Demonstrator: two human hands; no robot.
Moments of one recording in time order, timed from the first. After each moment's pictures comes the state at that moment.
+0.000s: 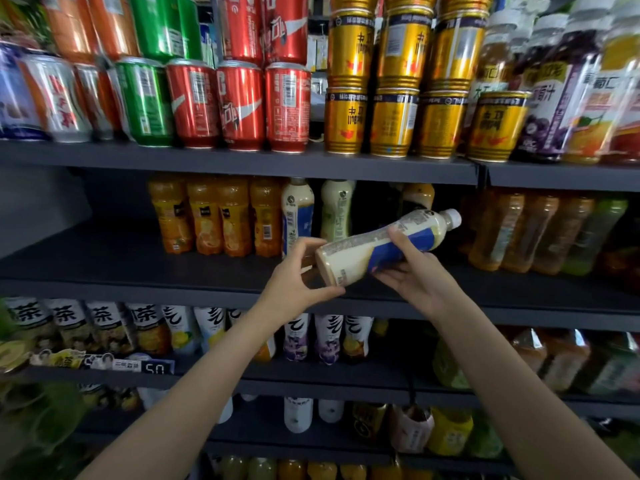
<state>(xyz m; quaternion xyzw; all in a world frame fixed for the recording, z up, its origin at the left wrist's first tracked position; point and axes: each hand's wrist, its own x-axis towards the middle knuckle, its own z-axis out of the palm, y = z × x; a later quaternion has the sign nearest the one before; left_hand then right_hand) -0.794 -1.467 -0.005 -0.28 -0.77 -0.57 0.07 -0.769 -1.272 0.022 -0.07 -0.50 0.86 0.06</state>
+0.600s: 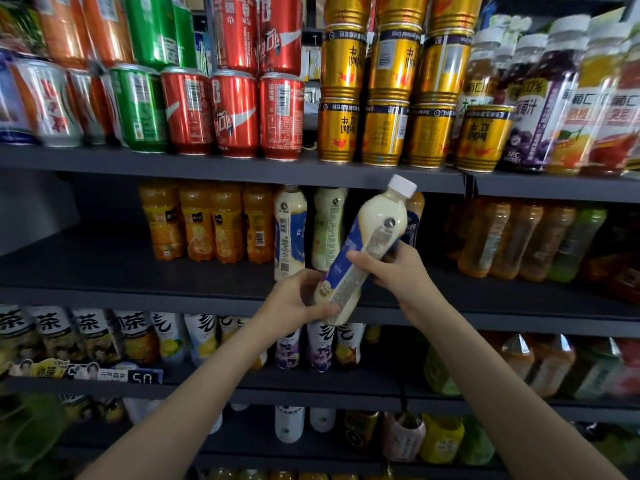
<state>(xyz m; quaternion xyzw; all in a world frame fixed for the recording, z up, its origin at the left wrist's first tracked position) -0.793 -1.462 -0.016 -0.25 -0.80 -0.54 0.00 -0.763 -1.286 0.024 0.02 -0.72 0.67 0.14</state>
